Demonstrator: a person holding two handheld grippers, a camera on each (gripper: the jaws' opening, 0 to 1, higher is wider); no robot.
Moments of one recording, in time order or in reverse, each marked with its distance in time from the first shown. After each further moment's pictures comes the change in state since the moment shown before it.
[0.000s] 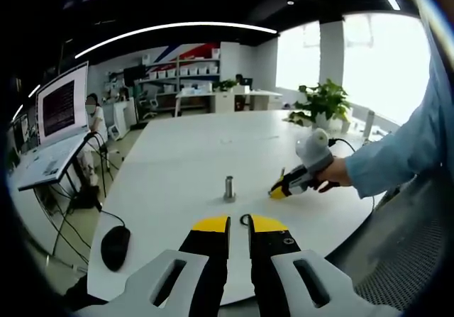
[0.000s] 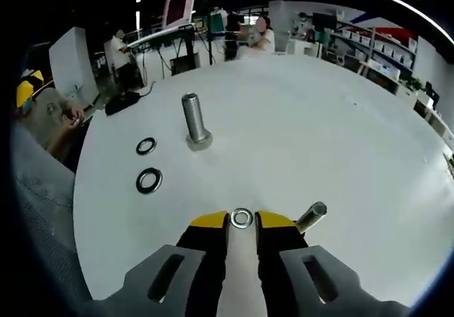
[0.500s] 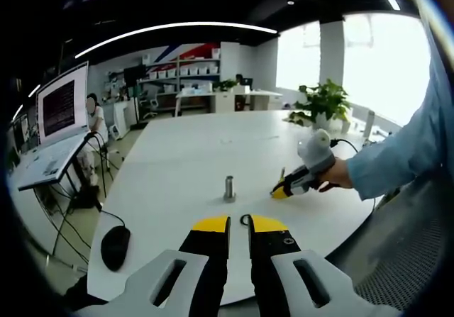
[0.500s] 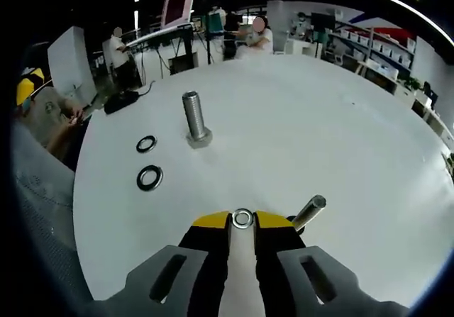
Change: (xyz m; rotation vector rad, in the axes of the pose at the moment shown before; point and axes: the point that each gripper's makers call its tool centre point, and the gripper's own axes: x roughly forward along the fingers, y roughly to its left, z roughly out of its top) left arm 0.000 0.000 0.000 -0.001 -0.001 0.001; right arm -0.005 0.003 -0.004 -0.013 0.006 -0.009
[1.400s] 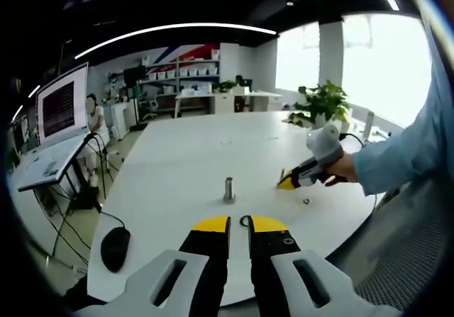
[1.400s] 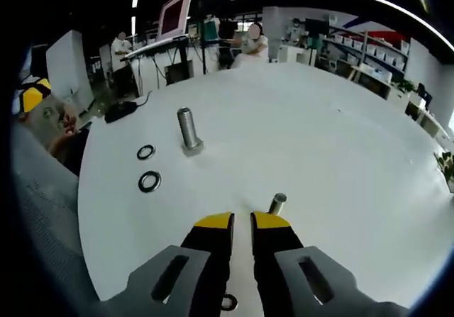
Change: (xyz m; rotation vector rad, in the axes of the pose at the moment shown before) left arm 0.000 -0.001 0.002 0.003 -0.009 -0.002; right arm -0.033 -0.022 0.006 0.021 -0.048 -0.037
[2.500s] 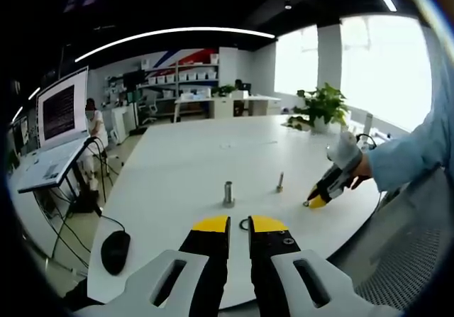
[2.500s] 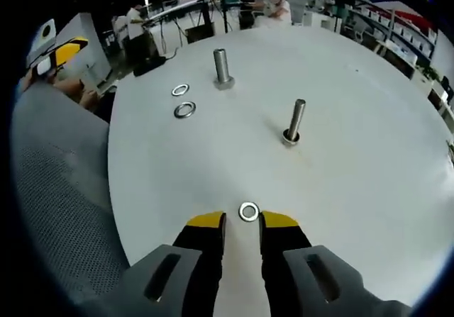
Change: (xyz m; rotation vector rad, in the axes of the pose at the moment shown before) left arm -0.002 -0.001 0.004 0.007 -0.025 -0.004; right arm -0.045 0.027 -0.074 -0.049 0.257 0.151
